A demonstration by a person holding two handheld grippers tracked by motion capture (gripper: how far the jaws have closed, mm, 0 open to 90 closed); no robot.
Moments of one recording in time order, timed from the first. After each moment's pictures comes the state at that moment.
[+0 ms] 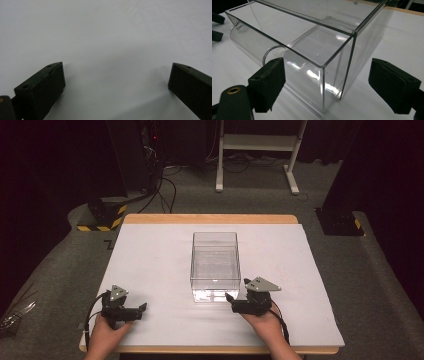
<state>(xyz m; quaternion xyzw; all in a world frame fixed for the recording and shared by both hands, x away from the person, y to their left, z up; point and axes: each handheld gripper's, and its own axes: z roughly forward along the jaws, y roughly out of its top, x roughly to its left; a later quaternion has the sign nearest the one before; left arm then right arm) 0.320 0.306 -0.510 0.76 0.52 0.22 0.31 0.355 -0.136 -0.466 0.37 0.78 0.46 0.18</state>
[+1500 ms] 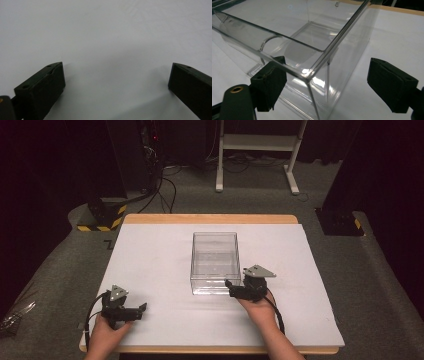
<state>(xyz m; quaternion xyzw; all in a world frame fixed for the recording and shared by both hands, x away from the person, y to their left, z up) 0.320 0.306 -0.510 0.76 0.52 0.22 0.31 0.395 -0.128 -0.471 0.42 0.77 0.45 0.20</state>
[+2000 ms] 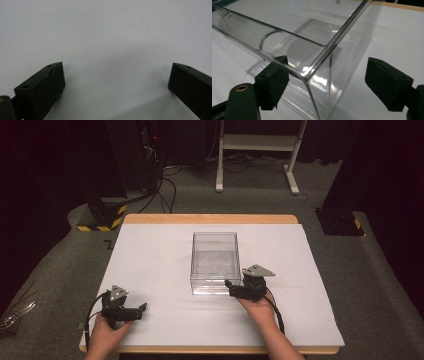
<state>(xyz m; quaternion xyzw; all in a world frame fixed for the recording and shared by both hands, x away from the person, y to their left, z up) 0.320 0.306 -0.510 0.76 0.52 0.22 0.31 0.396 -0.128 -0.473 0.41 0.77 0.45 0.19</state>
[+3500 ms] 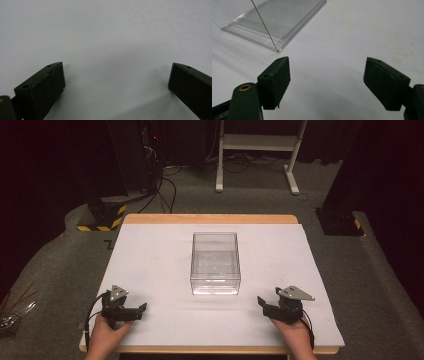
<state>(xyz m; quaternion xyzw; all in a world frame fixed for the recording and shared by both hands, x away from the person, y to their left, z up) 0.319 0.306 -0.511 0.76 0.52 0.22 0.31 0.340 -0.225 -0.488 0.46 0.76 0.41 0.21</state>
